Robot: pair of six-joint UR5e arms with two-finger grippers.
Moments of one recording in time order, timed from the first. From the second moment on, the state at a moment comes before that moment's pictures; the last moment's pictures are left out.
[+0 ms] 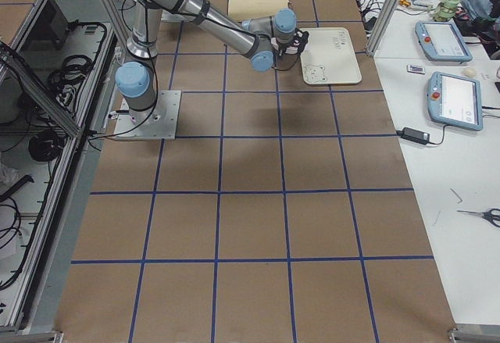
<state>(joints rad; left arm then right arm) -1.43 -1.50 -1.74 -1.46 1.59 0.08 1.61 -1.16 1.87 -2.46 -1.01 0.47</state>
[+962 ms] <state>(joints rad) -1.43 -1.50 -1.74 -1.45 1.58 0.08 1.56 -1.19 1.88 -2.51 -0.89 0.45</state>
